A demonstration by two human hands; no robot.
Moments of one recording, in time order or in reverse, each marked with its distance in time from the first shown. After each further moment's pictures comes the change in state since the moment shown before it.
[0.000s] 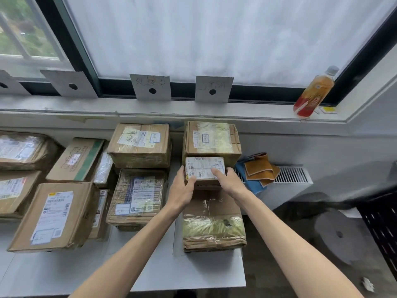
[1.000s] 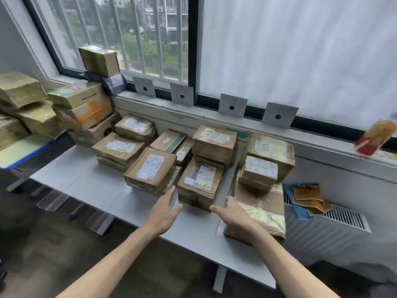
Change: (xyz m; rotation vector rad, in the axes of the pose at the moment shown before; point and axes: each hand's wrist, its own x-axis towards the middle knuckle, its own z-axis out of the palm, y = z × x) left_hand -0.242 -0.109 -0.150 0.281 0.253 0.015; right_hand -0.205 0.030 0.109 -0.448 -0.340 -0.300
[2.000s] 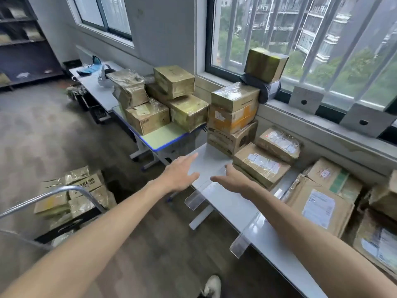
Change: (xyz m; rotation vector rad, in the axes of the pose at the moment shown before) left_hand 0.015 -0.285 -0.431 0.341 0.222 -0.175; right_hand 0.112 -0.416 0.388 -0.260 -0.336 -0.370
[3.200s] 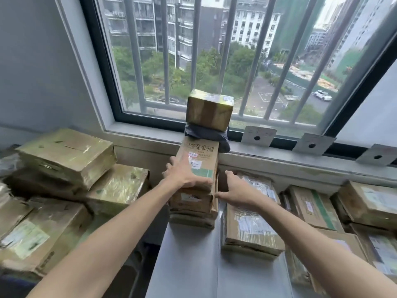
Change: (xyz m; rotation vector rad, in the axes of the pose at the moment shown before) left_hand 0.456 0.048 -0.103 0.076 -0.261 0.262; right_hand 0.245 -0.105 -0.169 -0.205 0.425 0.344
